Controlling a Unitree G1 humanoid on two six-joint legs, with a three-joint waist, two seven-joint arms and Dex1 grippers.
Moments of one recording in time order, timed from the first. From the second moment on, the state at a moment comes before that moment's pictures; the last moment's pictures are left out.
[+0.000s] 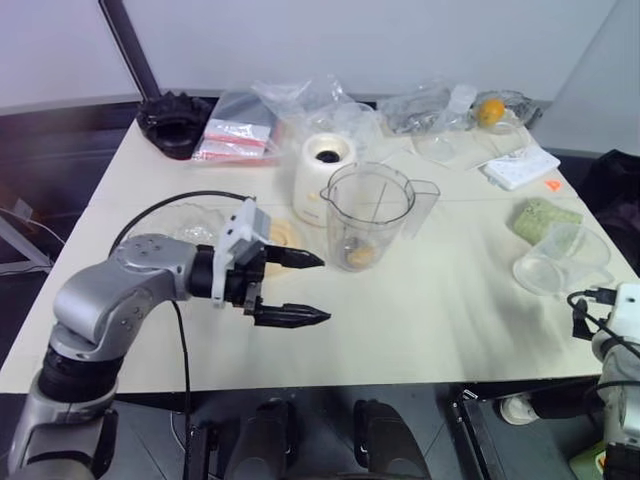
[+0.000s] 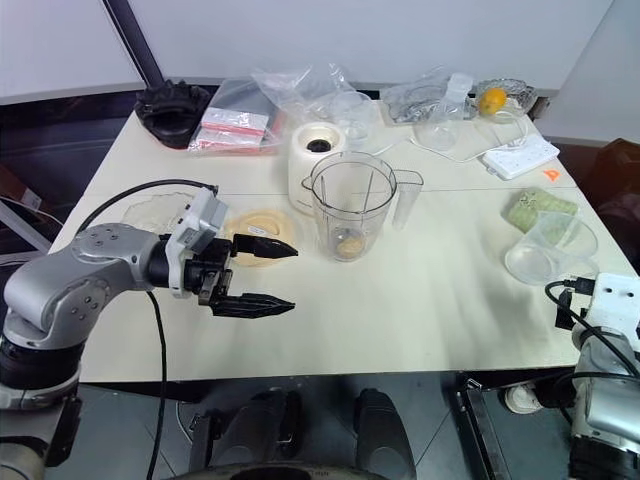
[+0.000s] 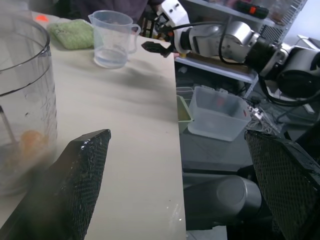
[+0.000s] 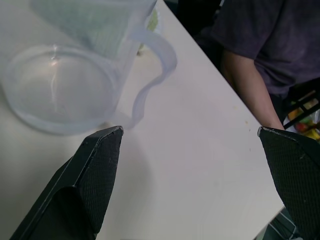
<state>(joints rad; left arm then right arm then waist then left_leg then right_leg) -0.47 0.69 -0.01 -0.51 -0.76 0.92 -1.09 0.03 -0.54 -0.56 0.07 0.13 0.43 -0.01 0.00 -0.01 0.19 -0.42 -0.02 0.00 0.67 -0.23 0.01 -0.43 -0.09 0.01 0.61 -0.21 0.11</state>
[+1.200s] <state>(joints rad) -0.45 0.76 -0.03 -0.52 -0.81 0.91 -1.02 -0.33 -0.68 -0.44 0.73 0.06 0.07 0.05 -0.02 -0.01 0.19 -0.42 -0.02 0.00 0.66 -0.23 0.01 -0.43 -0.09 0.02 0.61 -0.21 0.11</state>
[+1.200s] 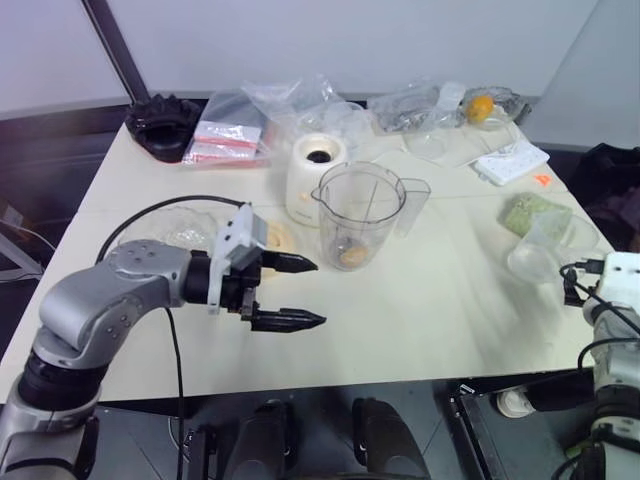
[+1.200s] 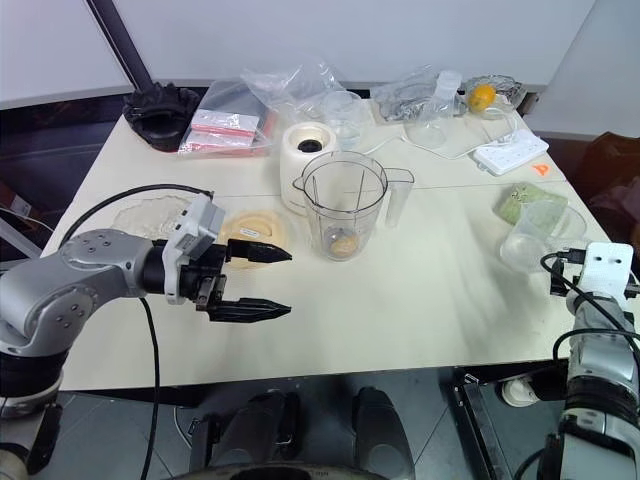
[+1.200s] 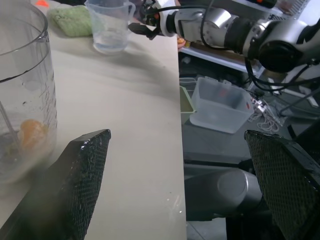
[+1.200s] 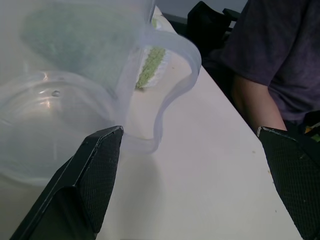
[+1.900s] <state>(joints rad) -0.47 0.75 -0.05 -0.51 -0.80 0.91 -0.99 -0.50 -0.73 -0.37 1.09 0.06 -0.14 0.04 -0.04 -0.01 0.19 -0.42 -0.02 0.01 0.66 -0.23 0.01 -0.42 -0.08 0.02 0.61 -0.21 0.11</state>
